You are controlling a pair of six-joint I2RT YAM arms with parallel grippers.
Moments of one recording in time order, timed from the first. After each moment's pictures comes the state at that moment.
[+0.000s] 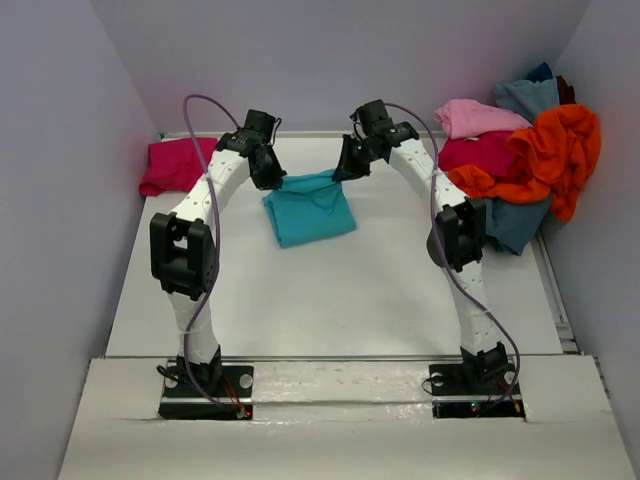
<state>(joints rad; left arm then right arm) -0.30 1.95 1.81 -0.85 -0.04 -0.66 0.42 2.39 2.41 -0.92 -0.35 0.52</state>
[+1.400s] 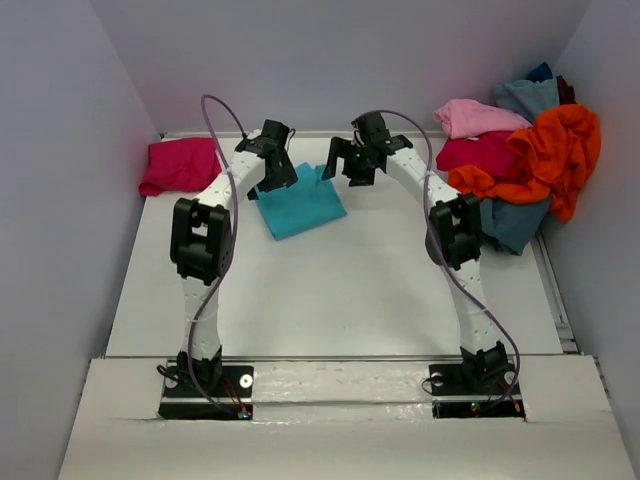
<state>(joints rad) -0.32 2.11 1.84 -0.80 -0.30 -0.69 0.41 2.44 2.30 -0.68 -0.28 0.51</state>
